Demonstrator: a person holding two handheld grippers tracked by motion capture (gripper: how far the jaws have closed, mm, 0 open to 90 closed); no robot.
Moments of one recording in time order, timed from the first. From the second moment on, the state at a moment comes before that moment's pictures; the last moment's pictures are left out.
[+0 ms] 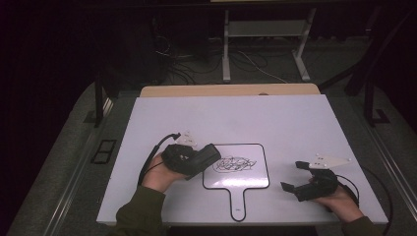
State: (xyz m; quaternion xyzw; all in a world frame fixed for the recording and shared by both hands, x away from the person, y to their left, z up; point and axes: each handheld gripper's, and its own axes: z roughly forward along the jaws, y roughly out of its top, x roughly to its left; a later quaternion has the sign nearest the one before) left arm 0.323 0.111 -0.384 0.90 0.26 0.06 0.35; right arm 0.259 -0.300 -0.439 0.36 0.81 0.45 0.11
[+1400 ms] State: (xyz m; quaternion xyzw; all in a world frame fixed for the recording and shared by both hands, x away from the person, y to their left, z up) left arm 0.379 0.030 -0.428 0.93 0.21 0.04 0.29; right arm 0.261 -0.301 -0.442 0.36 0.81 0.45 0.10
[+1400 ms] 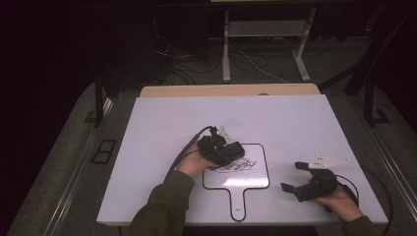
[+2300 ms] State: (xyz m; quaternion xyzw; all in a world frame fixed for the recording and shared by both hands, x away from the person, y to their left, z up) left arm 0.361 0.016 -0.427 0.94 0.18 0.04 0.28; right arm 0.261 -0.300 -0.443 0.36 0.81 0.45 0.10
